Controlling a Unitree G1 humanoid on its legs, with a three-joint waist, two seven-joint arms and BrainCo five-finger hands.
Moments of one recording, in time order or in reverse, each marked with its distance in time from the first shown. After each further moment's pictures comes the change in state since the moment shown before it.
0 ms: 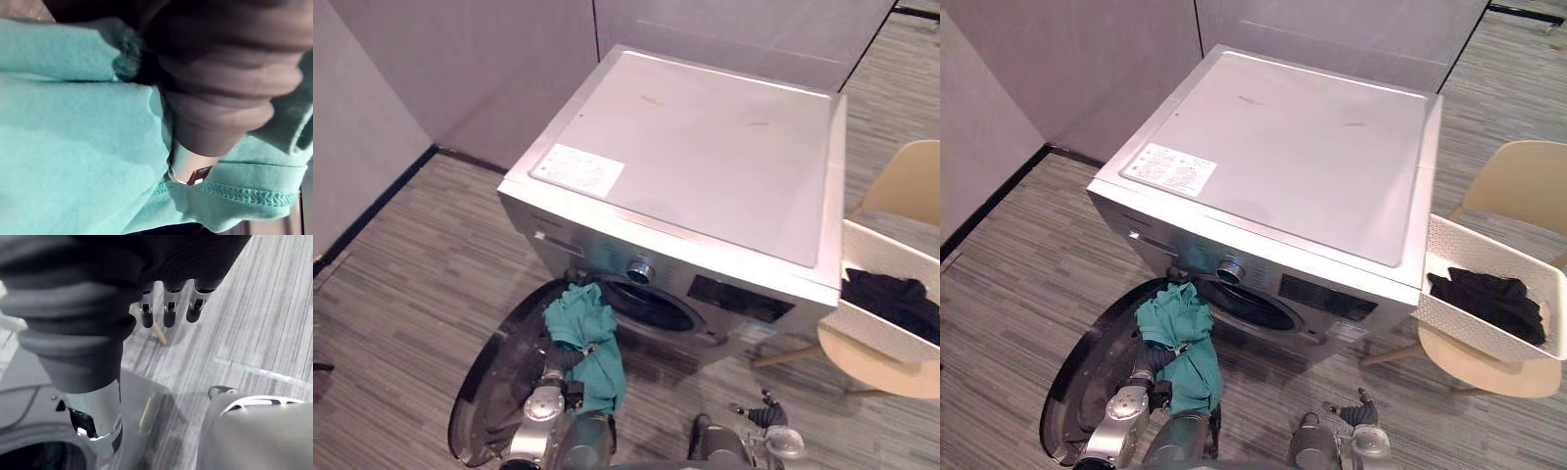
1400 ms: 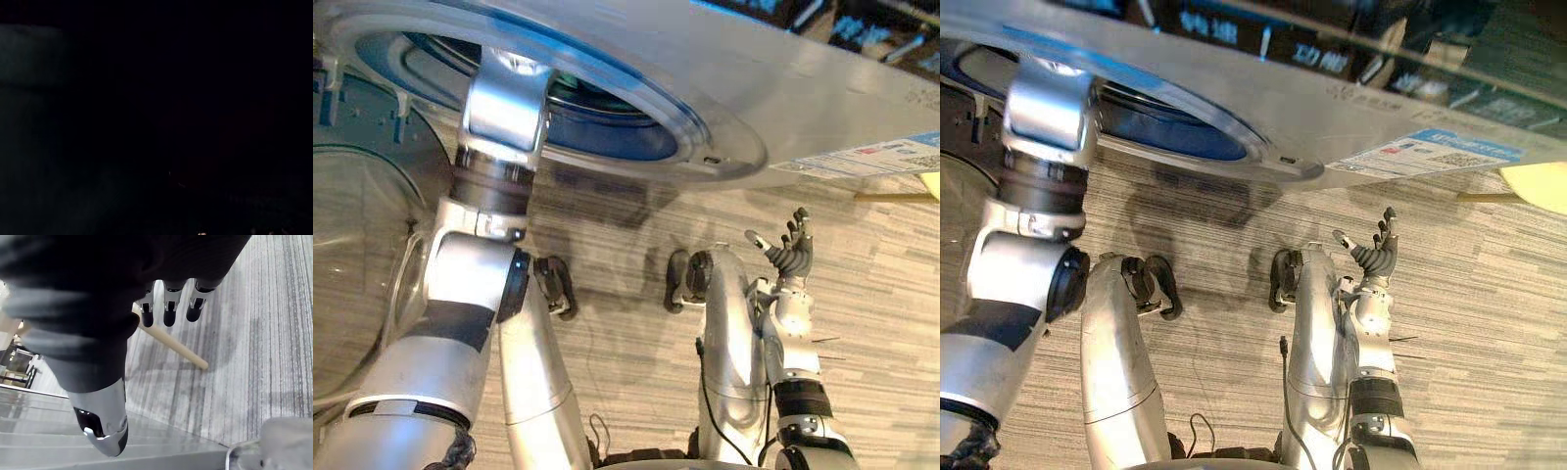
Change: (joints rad) left arm -1.536 0.290 -0.038 -0.052 0.104 0.052 0.433; right arm -0.301 0.043 -0.043 -0.620 0.179 -0.164 -0.125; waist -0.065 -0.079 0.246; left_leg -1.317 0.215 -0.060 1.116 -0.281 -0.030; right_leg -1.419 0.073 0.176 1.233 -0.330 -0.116
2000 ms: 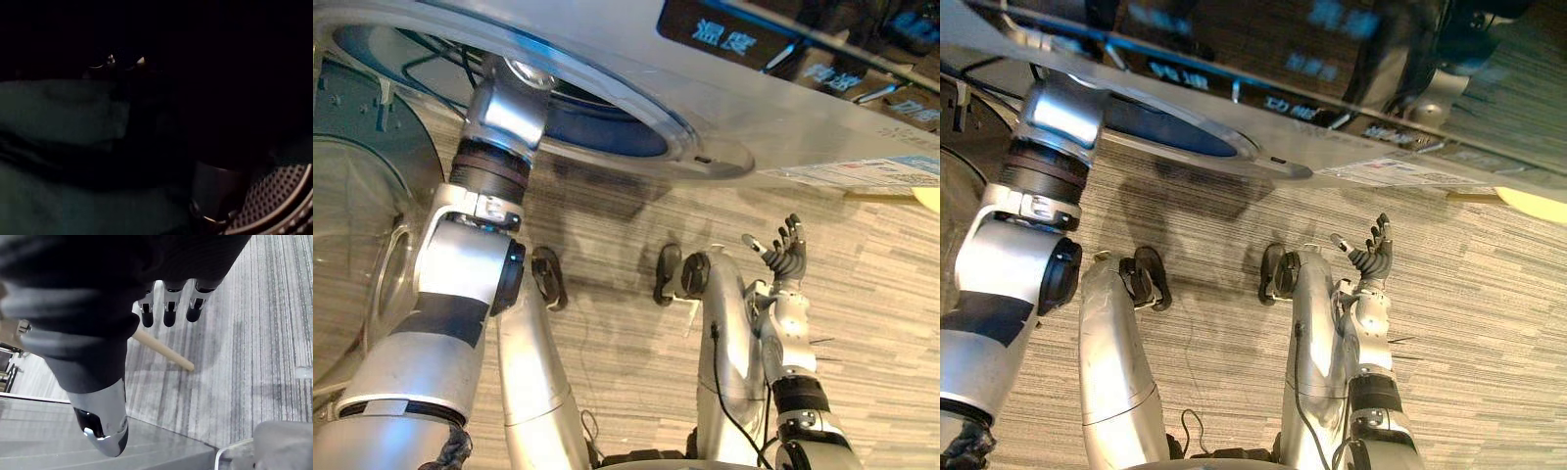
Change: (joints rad) left arm 0.122 0.000 -0.051 0.309 0.368 0.080 -0.301; right arm -0.031 -0.016 0.003 0.127 0.066 -0.016 0.078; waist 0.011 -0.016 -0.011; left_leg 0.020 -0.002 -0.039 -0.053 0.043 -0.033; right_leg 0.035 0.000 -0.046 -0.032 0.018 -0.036
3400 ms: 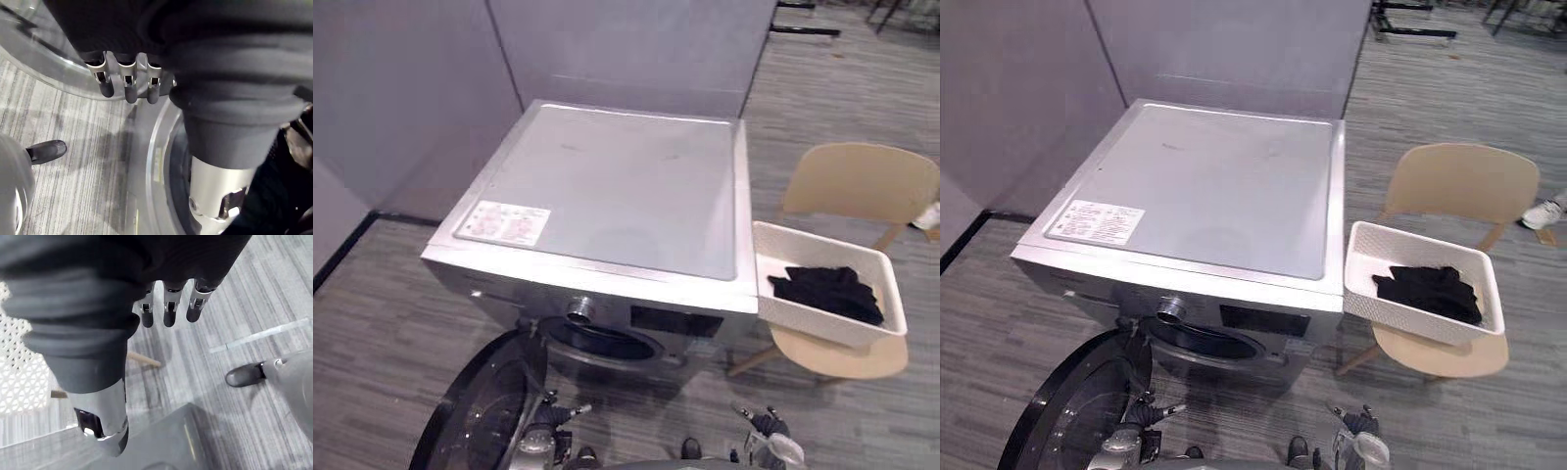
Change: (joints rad) left arm 1.329 -0.323 0.250 0.249 -0.314 -0.067 -0.136; right arm 0.317 0.023 -0.133 0.578 -0.002 0.169 0.058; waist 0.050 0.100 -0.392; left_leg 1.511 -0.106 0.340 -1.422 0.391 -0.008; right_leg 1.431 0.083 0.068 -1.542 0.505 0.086
